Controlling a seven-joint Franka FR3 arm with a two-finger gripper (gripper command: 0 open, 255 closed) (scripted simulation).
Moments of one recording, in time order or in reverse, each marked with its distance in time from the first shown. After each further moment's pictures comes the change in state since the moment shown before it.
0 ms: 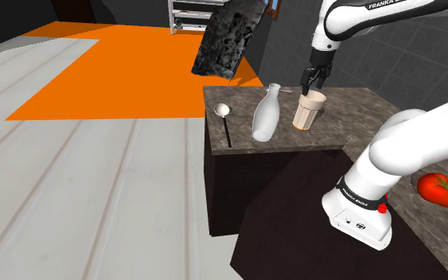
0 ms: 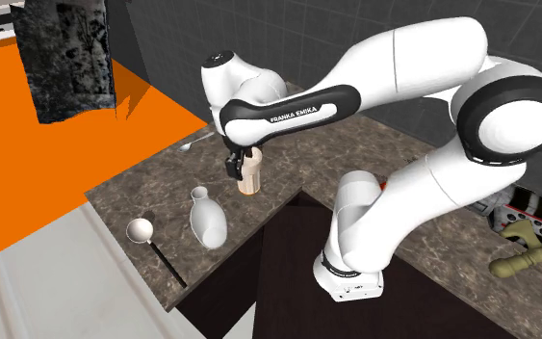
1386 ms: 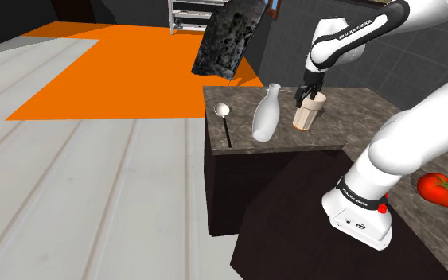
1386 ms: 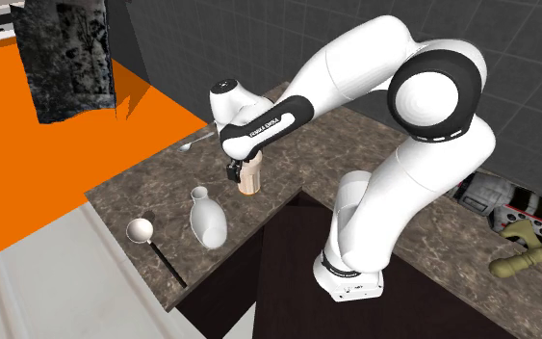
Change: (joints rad) arm -0.009 0.285 -0.165 -0.027 -0.027 0.369 -0.107
